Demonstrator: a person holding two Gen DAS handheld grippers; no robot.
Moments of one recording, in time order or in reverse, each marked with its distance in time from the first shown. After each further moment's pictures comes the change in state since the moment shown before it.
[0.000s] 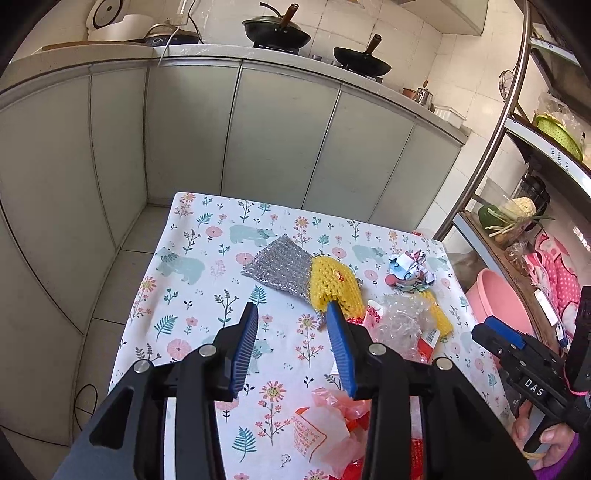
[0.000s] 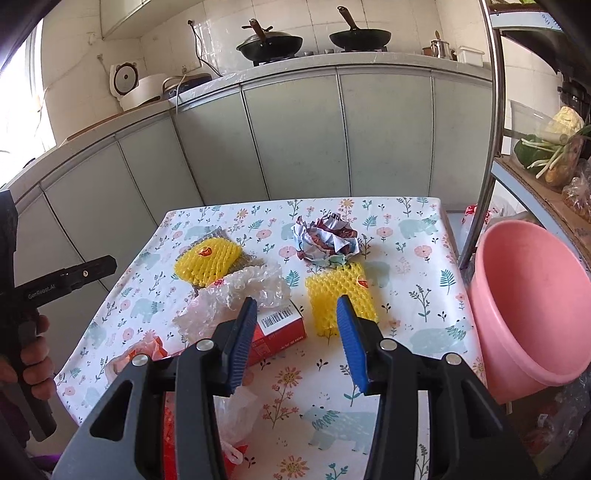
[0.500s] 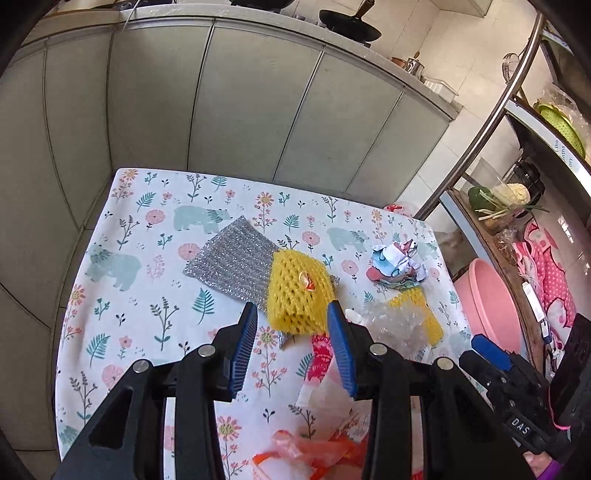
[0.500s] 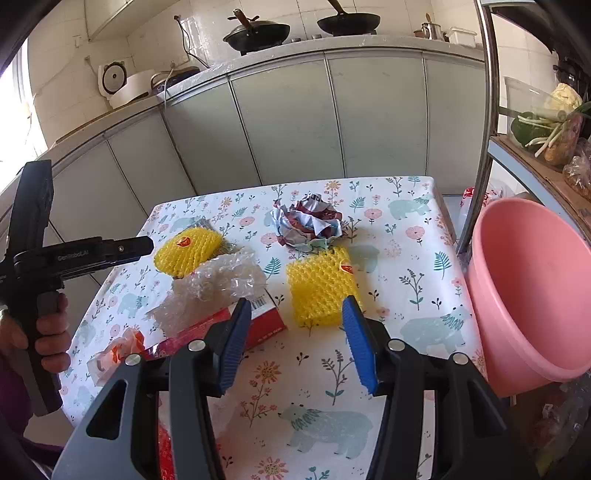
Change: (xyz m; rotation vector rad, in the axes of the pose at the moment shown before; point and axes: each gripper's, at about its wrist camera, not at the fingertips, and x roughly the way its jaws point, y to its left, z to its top) left arm 0.076 -0.020 0.027 -0.007 0.156 -0.094; right arm 0.015 -0.023 -0.005 0.041 0.043 -0.006
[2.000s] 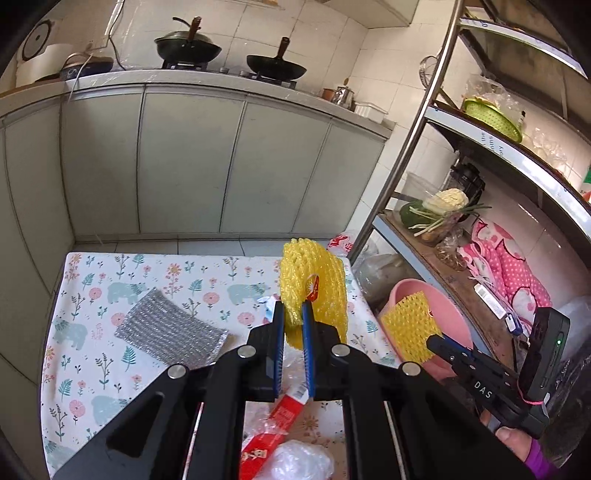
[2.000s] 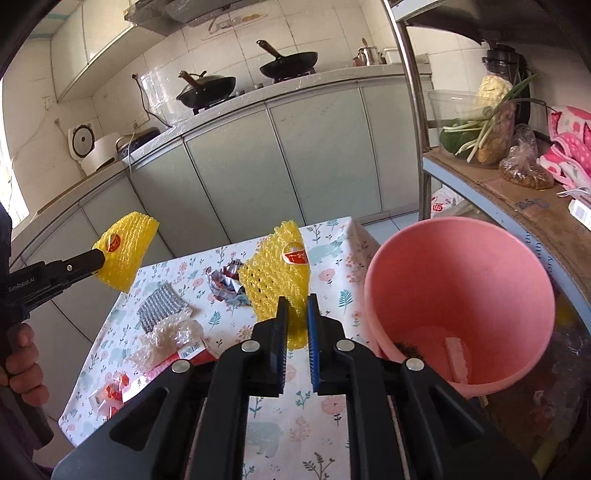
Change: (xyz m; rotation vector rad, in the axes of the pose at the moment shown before) left arm -0.061 -0.113 0.008 0.172 -0.182 -0.141; right arm -0.065 -0.078 0.013 0.161 -0.177 -0.075
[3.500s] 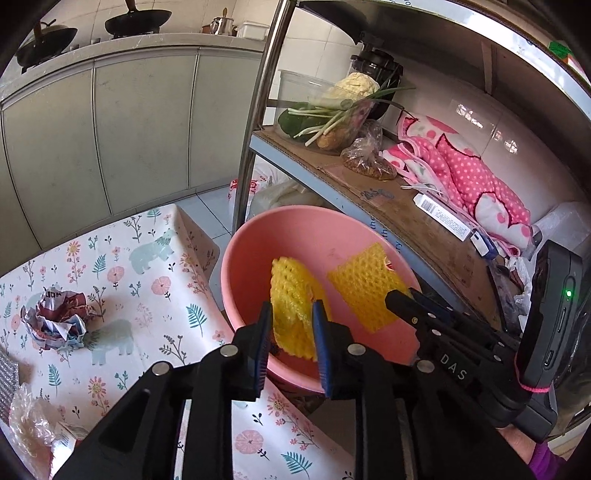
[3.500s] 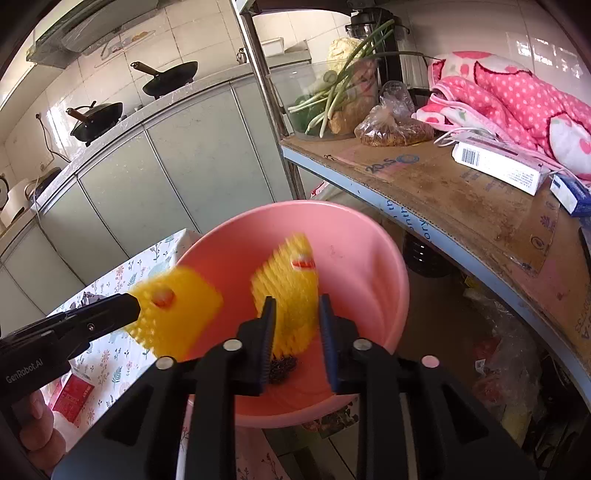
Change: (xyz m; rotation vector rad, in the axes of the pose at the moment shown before) left arm 0.166 -0.188 -0.040 0.247 0.246 -0.218; right arm 0.000 -0.147 -0.012 0.208 -0.005 -0.305
